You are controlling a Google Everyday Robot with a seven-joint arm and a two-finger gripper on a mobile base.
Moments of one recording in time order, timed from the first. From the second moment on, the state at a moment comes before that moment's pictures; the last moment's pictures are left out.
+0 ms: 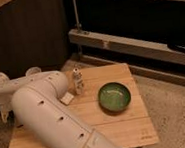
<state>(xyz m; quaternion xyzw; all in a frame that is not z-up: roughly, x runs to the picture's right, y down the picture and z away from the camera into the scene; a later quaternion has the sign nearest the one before) -0.489 0.163 0.855 -0.16 -0.37 -0.78 0.48</state>
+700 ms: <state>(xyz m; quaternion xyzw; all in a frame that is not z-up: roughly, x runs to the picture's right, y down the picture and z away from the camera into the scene) -0.489 0.167 0.860 -0.19 -0.36 -0.77 0.49</state>
